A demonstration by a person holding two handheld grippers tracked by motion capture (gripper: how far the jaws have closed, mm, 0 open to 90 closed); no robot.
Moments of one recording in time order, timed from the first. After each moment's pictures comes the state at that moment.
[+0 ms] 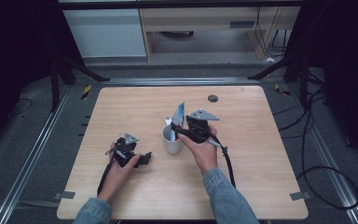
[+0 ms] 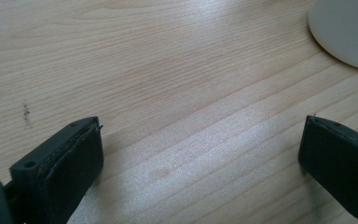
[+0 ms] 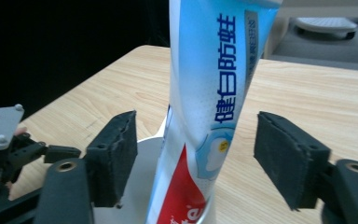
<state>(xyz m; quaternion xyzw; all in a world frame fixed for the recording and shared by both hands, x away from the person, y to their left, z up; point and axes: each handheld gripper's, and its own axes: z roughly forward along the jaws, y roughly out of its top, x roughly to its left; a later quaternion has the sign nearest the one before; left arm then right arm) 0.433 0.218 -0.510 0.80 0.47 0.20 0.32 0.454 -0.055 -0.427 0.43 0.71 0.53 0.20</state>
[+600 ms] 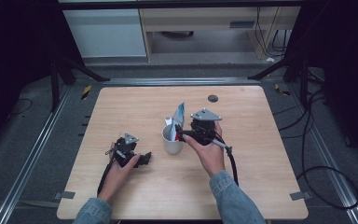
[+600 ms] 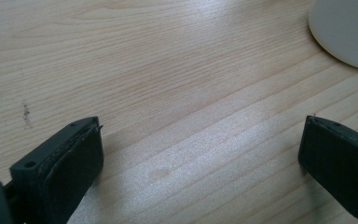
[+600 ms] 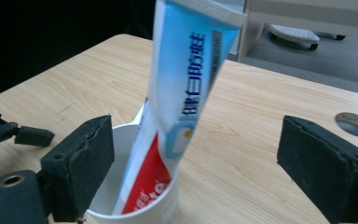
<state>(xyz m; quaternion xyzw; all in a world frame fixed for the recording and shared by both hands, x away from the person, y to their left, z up) 0.433 0.218 -0.510 0.80 0.47 0.20 0.32 0.441 -0.069 -0.409 0.42 0.73 0.48 0.25</state>
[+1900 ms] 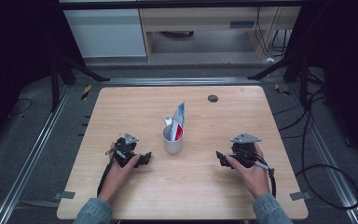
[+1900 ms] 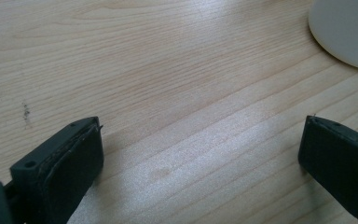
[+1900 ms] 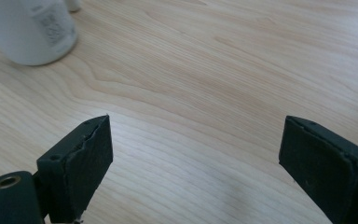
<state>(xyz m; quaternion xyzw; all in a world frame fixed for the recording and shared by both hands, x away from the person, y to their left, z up) 0.433 0.218 -0.510 0.80 0.47 0.21 0.32 0.402 -0.196 -0.476 0.46 0.77 0.37 0.22</state>
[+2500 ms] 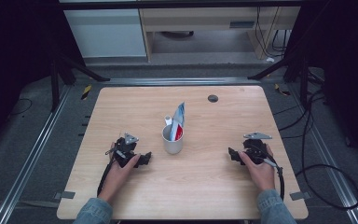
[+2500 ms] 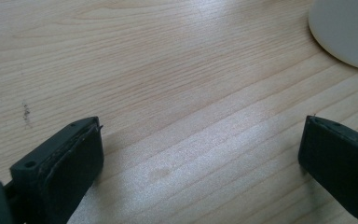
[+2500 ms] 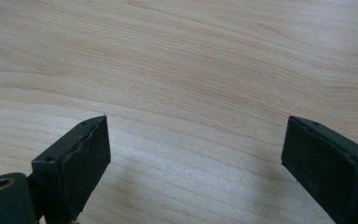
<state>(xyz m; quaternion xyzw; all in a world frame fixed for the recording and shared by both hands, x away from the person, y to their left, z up) 0.433 0.218 -0.510 0.80 0.47 0.21 0.32 0.425 -0.235 -0.504 0.54 0.73 0.34 0.23</state>
